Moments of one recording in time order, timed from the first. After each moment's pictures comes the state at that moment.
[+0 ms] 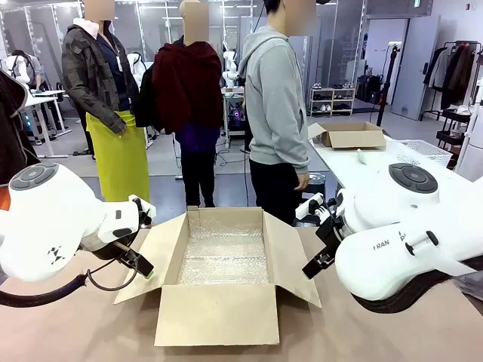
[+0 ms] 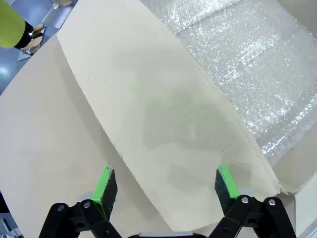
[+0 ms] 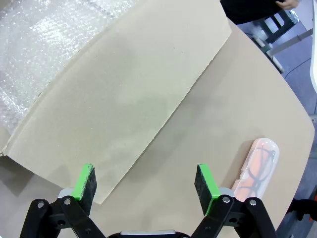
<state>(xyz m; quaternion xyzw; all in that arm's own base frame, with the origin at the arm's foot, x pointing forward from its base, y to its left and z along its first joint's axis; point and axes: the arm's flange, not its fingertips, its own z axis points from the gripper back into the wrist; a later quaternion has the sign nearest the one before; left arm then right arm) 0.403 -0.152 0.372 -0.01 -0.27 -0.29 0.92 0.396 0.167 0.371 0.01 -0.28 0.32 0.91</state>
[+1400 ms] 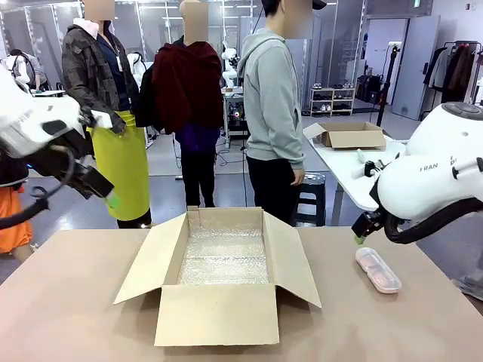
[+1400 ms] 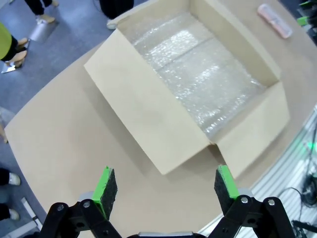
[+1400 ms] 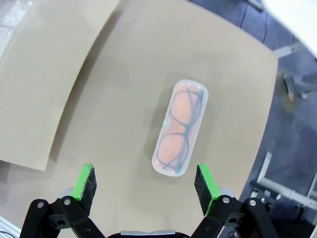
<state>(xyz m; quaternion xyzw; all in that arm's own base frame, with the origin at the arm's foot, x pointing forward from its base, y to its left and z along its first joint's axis) 0.366 -0.089 0.575 -0.11 -0.27 -0.30 0.91 0.443 0.051 0.441 0.01 -0.20 0.17 0.96</state>
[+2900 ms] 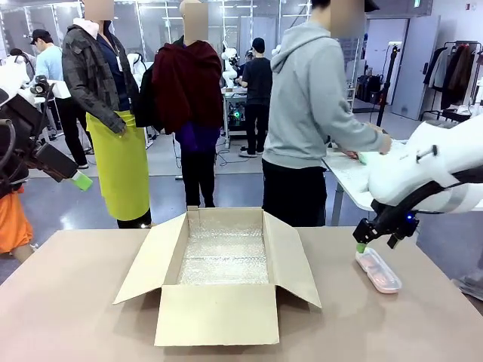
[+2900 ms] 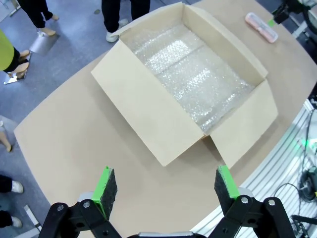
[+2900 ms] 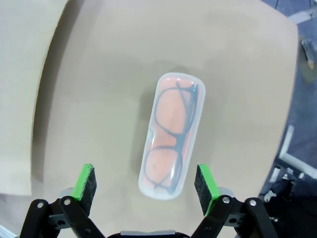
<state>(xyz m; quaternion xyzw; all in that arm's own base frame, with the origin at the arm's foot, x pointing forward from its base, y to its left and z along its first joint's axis) 0.335 -0.060 0.609 -0.12 -0.30 -0.31 0.90 0.511 0.025 0.386 0.04 -0.12 0.11 0.99</state>
